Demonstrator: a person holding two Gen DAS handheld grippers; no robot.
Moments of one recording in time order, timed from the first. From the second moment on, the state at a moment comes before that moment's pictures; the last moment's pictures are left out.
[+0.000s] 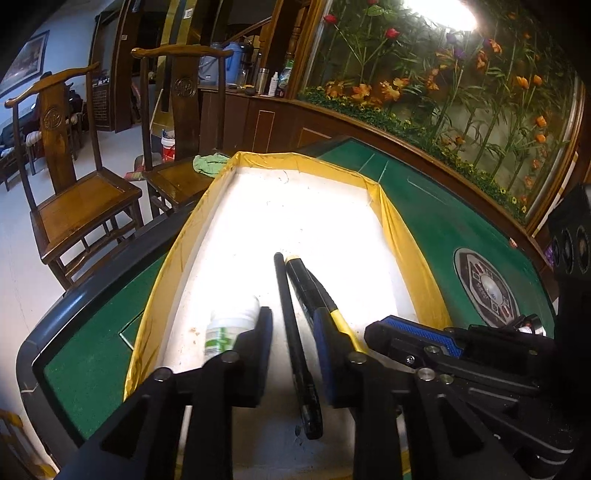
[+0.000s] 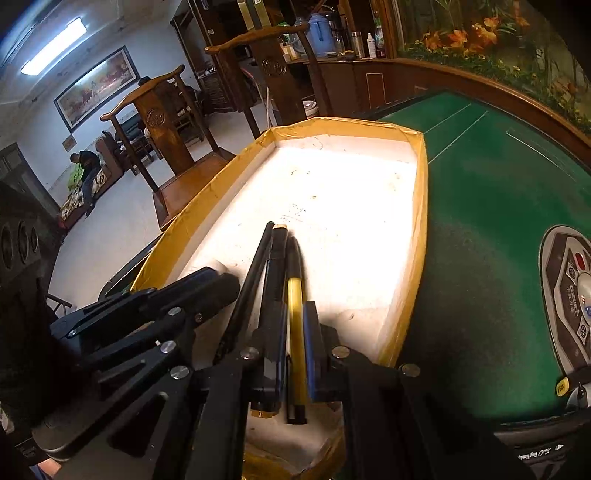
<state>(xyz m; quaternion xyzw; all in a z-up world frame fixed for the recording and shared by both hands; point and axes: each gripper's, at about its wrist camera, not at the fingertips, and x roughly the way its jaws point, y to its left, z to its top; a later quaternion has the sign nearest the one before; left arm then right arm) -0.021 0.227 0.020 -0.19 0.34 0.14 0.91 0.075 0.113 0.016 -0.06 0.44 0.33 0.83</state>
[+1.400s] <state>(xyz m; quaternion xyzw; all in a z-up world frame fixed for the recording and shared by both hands) -0.057 0.056 0.037 -0.07 0.34 -0.01 0.94 0.054 -0.215 0.032 0.13 0.41 0.16 0.89</state>
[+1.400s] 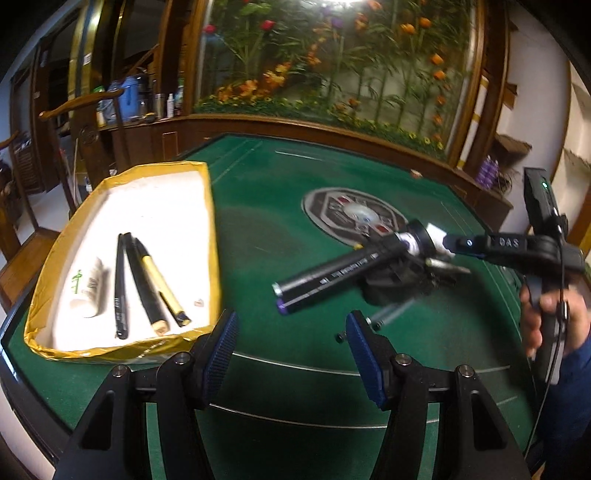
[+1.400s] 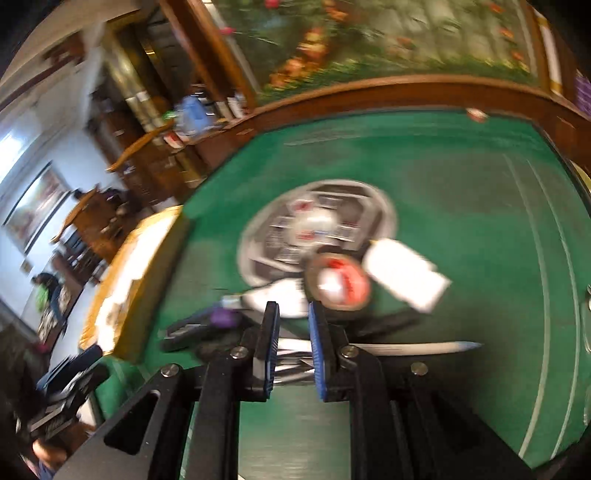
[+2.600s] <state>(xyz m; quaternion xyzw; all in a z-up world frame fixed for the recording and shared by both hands) 0.018 -0.071 0.028 -0.03 0.46 -0.15 0.88 -0.004 -0.289 0.054 0.22 0.34 0.19 0.89</state>
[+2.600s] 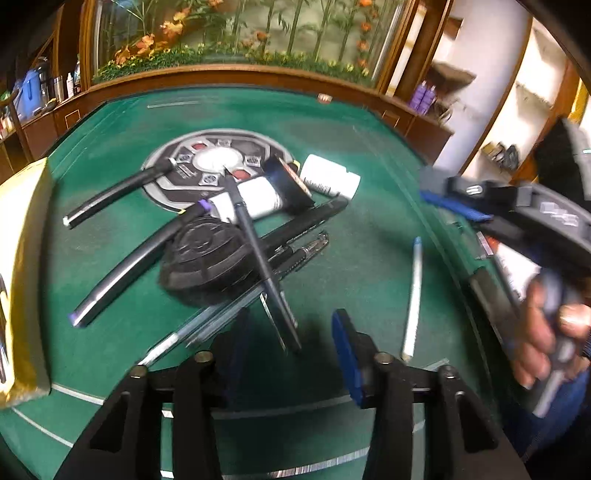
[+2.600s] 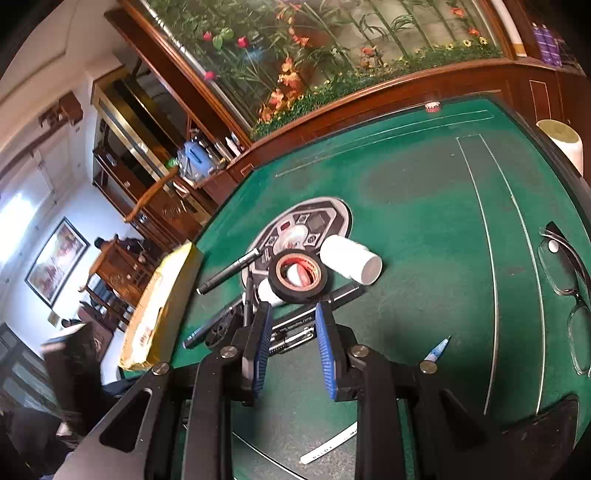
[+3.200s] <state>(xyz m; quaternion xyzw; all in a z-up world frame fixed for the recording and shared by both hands) 0.012 -0.064 0.009 -0.01 0.46 -0.13 0.88 -0.005 -0.300 0.036 0.23 0.38 0.12 0.89</state>
